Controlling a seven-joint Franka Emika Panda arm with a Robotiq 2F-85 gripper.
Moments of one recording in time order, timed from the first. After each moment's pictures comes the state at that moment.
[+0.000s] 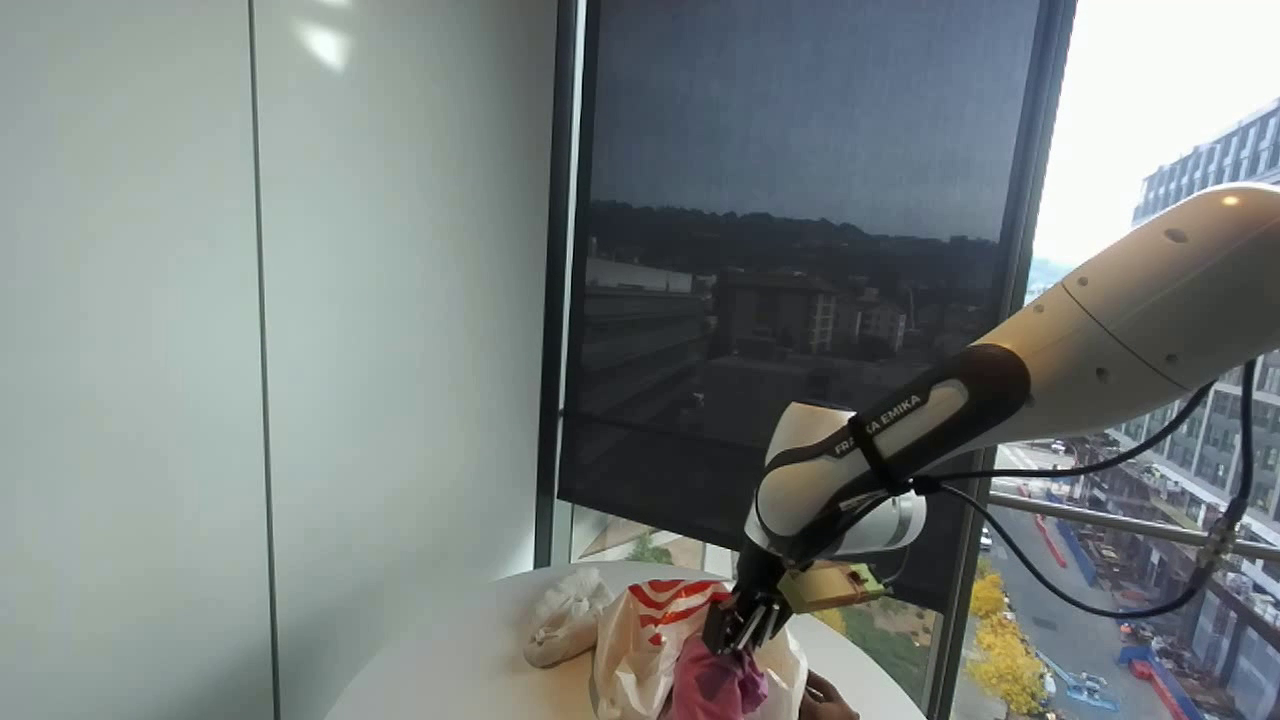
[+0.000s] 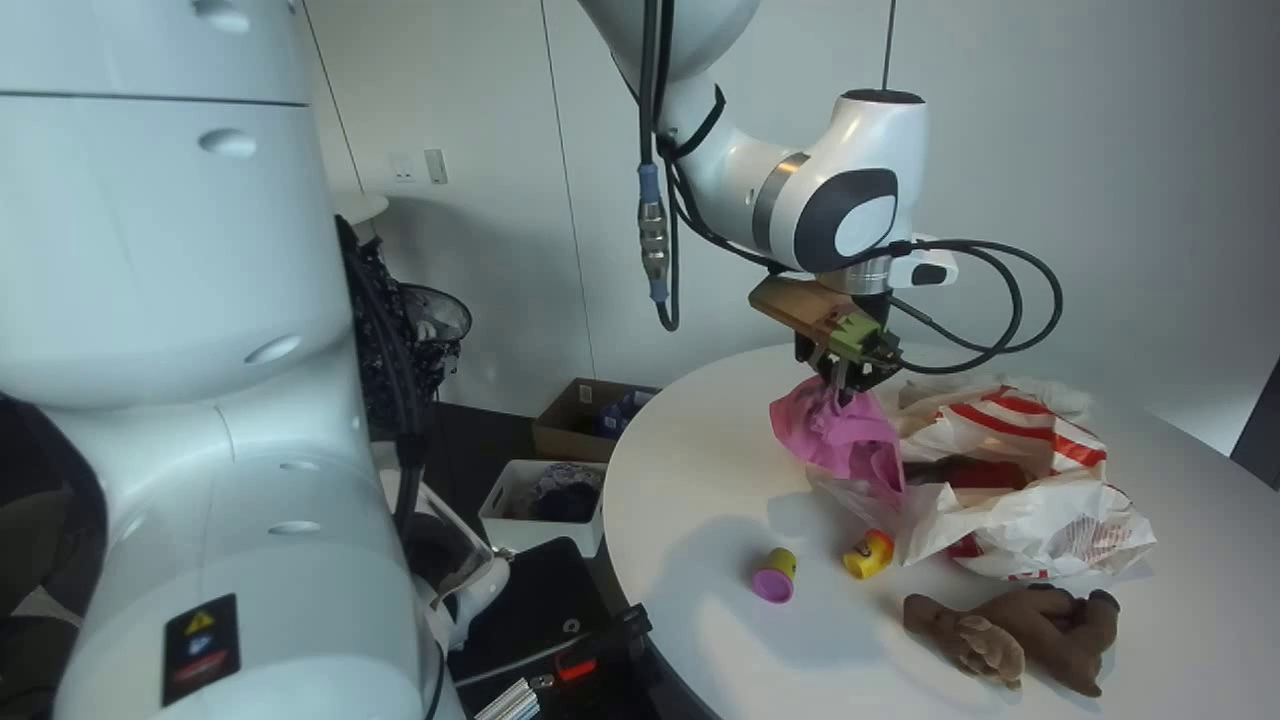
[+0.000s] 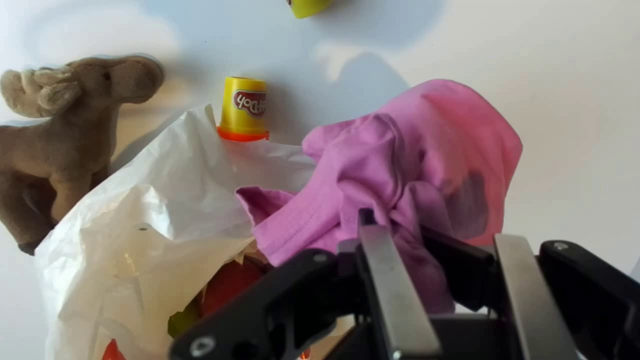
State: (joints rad) arm 0.17 0.12 0.16 -2.29 0.16 2.57 -0.02
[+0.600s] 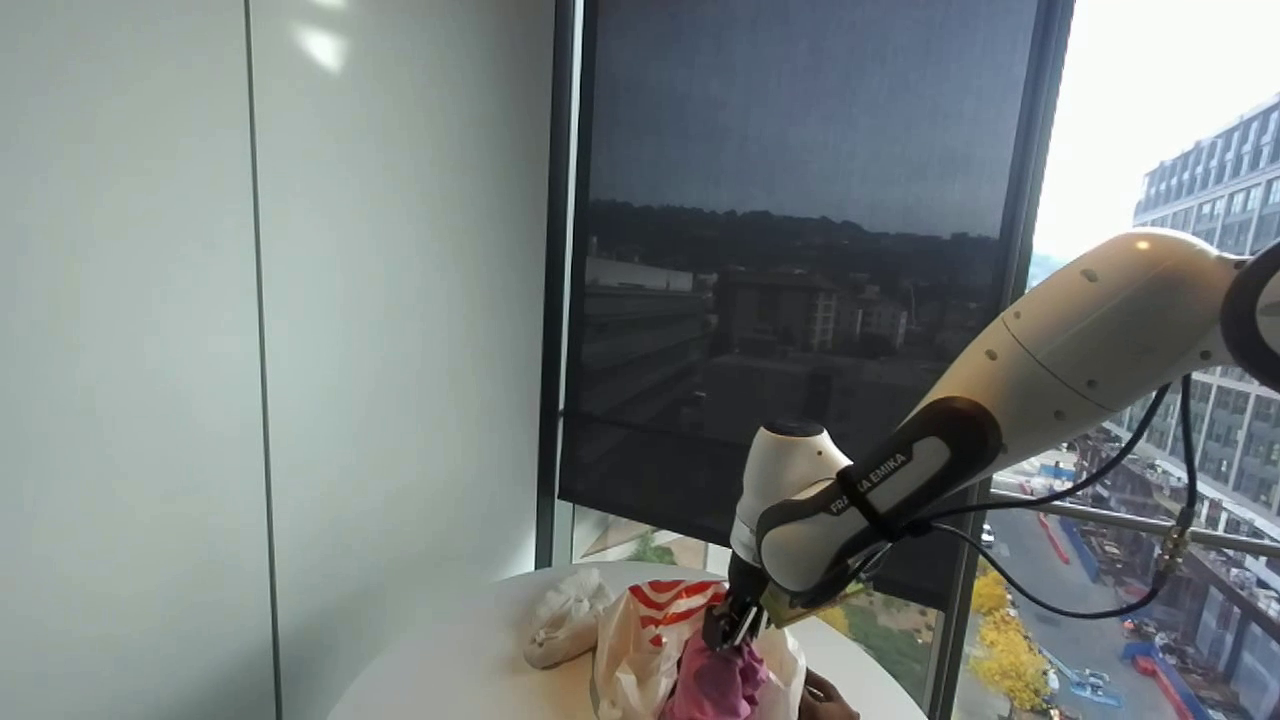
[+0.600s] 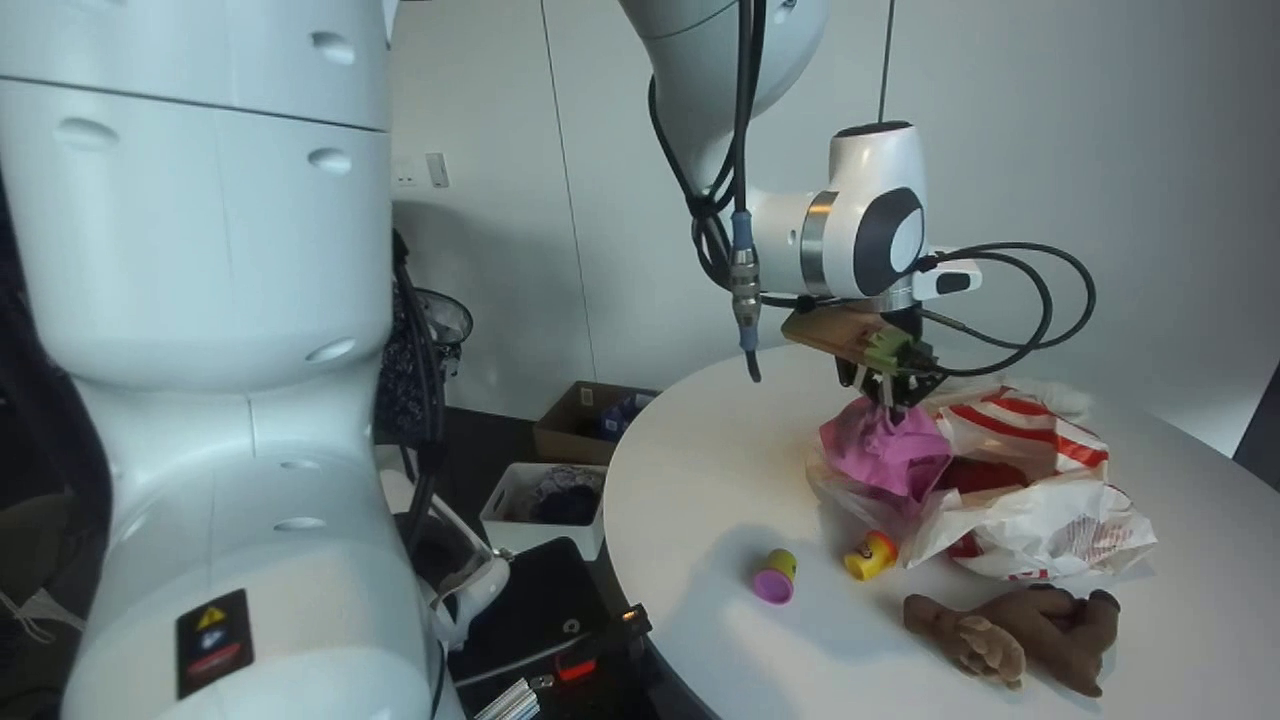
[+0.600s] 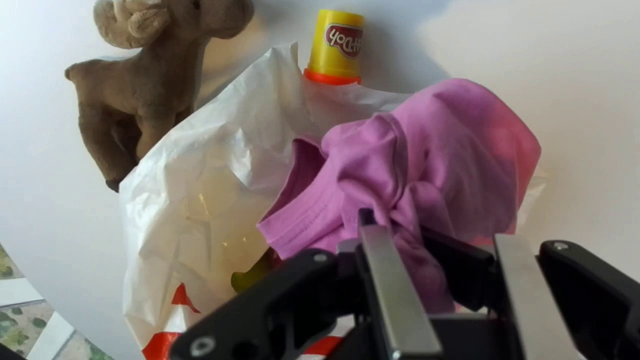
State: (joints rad) arm 0.20 0.25 0.08 -2.19 -0.22 2.66 0.25
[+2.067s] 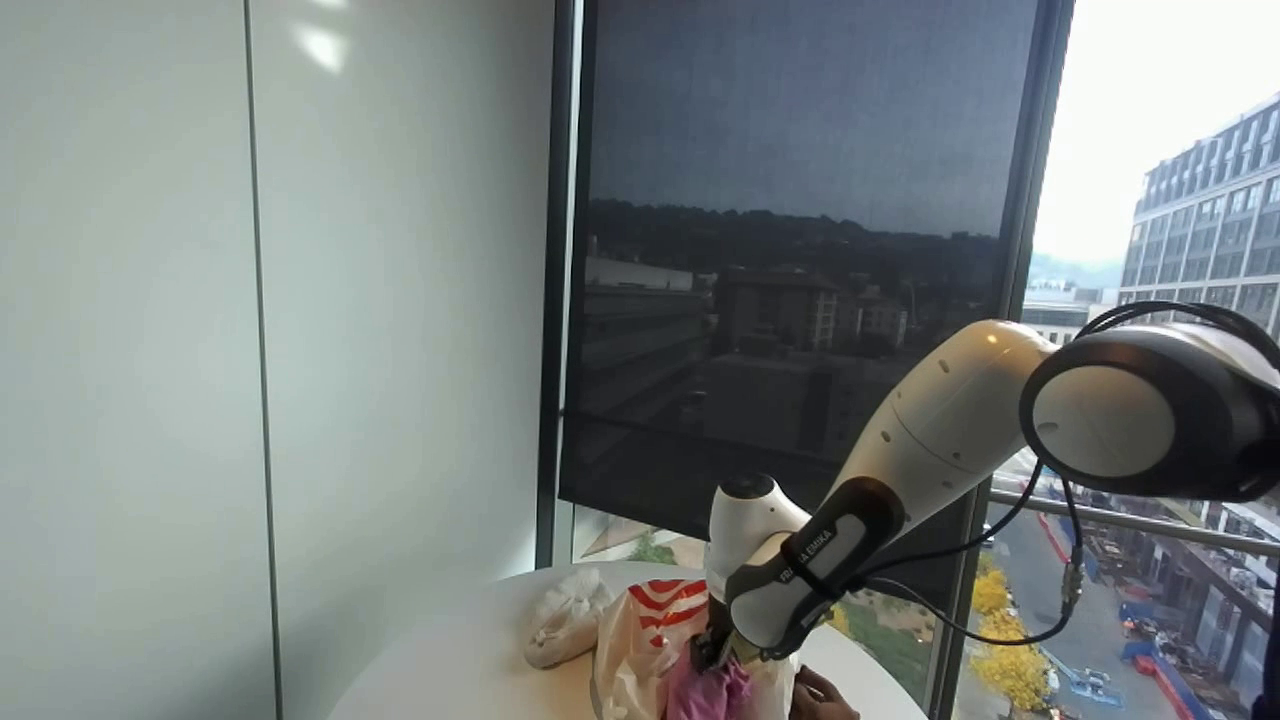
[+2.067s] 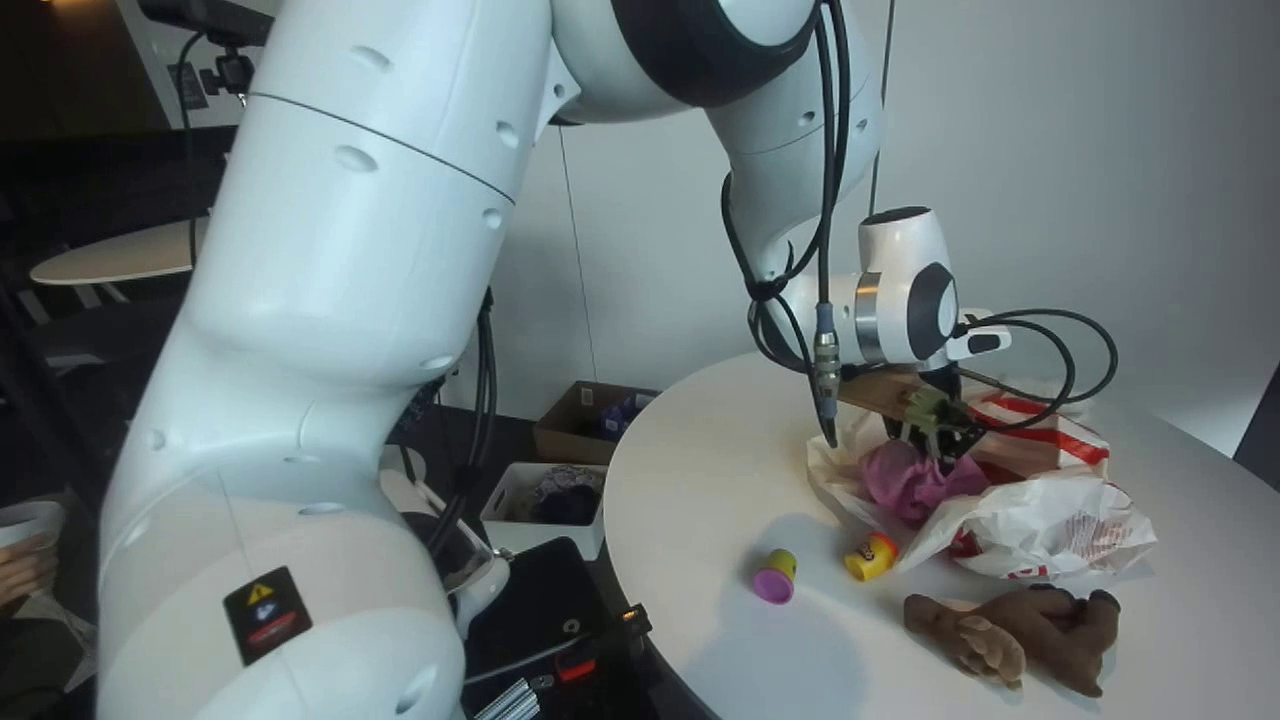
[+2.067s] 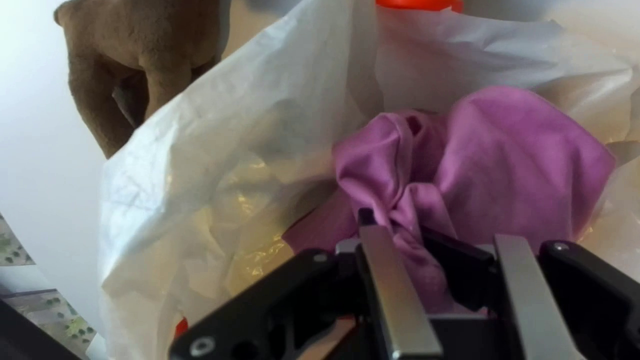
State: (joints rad) arm 0.35 0.58 -0.12 -1.94 -0.35 2.72 0.38
